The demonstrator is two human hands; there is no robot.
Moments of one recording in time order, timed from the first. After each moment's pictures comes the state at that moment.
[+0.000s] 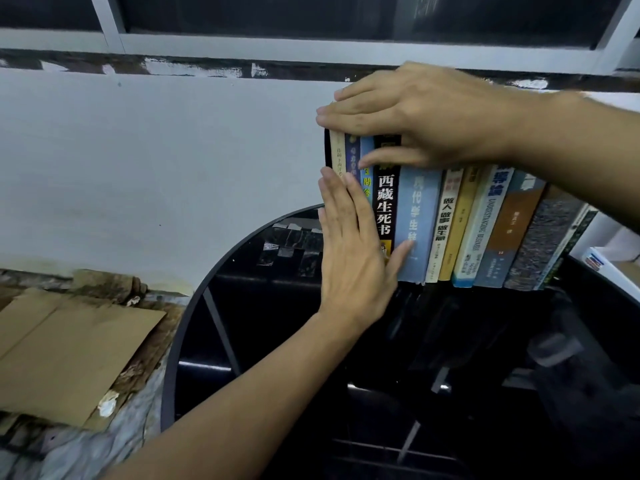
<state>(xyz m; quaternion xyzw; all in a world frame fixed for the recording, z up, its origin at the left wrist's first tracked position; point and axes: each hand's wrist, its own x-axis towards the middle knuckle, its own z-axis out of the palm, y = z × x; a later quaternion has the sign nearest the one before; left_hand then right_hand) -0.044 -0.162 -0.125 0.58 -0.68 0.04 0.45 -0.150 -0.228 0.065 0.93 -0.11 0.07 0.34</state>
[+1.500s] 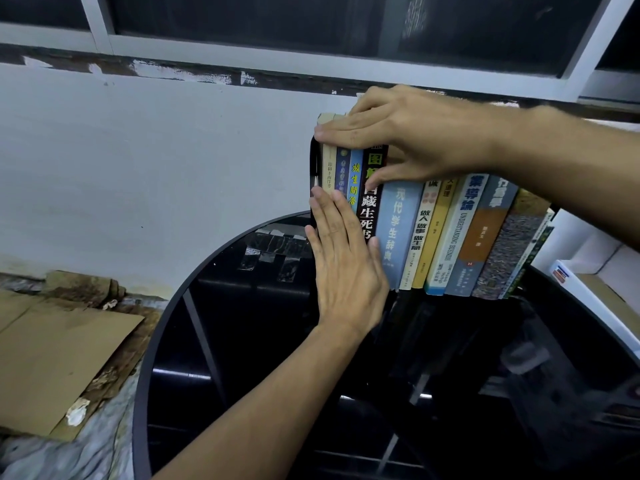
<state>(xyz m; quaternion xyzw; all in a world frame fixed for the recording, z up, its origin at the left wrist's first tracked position) -0.072 -0.165 -0.134 0.60 -0.63 0.02 0.49 -0.163 -0.223 0.076 0.95 -0.15 0.03 0.27</state>
